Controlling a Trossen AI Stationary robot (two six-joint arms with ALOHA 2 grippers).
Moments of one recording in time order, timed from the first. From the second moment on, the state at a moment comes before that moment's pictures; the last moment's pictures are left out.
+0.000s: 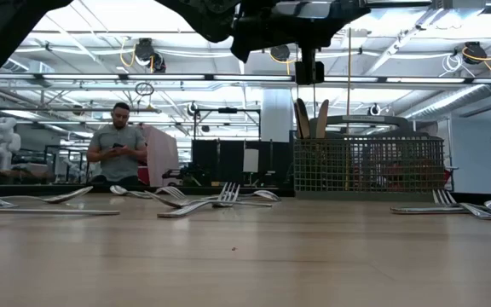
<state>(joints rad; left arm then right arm) 0.16 2.06 1.64 0.18 0.91 -0.99 0.69 1.29 1.77 -1.36 0.60 0.45</state>
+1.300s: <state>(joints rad) 0.13 2.06 1.64 0.09 0.90 -0.80 0.40 1.62 1.81 -1.57 0.34 0.22</state>
